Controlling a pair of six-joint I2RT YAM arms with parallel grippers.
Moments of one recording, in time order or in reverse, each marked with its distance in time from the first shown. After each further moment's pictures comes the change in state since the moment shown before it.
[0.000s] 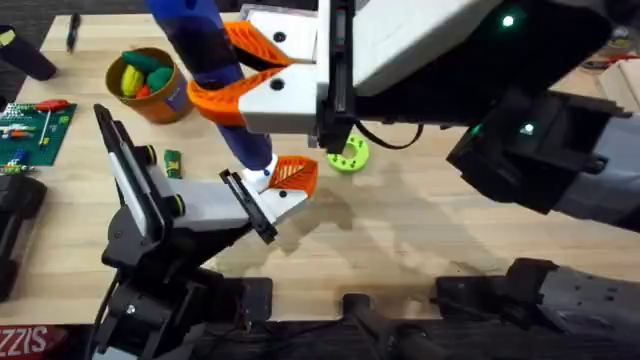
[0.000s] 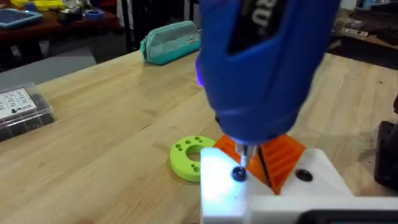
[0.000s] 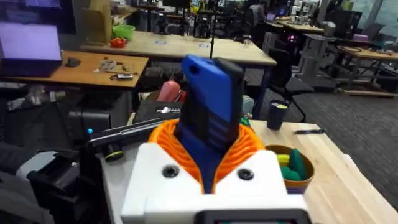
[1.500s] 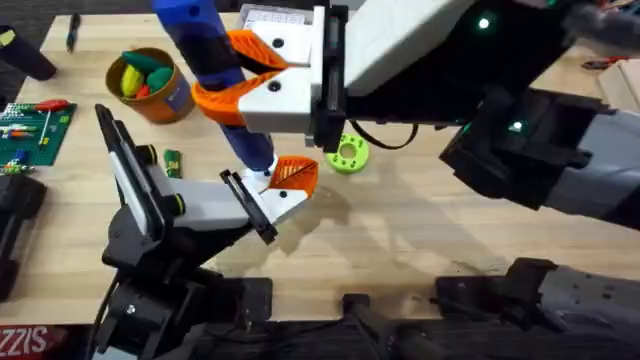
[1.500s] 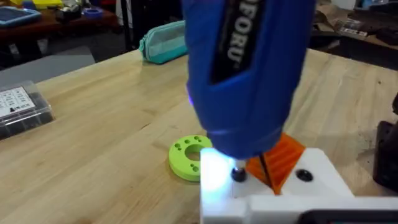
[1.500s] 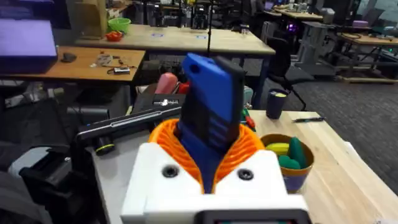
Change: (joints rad) left arm 0.000 0.001 0.000 -0.001 0.000 -0.005; right arm -0.005 0.026 0.000 -0.021 0.007 0.000
